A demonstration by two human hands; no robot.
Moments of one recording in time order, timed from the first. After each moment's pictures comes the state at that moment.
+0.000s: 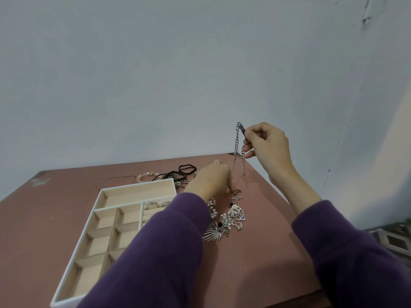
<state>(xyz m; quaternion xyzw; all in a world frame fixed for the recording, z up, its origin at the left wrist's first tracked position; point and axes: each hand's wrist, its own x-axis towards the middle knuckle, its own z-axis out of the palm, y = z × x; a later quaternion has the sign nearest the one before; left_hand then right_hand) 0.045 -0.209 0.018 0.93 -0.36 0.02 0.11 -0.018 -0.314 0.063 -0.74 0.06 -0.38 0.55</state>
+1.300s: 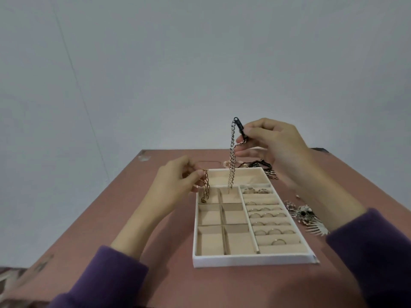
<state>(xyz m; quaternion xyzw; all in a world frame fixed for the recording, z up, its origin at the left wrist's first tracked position) -0.004 0.044 0.019 0.84 -0.14 0.11 0.52 -0.019 -0.141 0.073 -0.67 -0.10 -0.12 0.73</state>
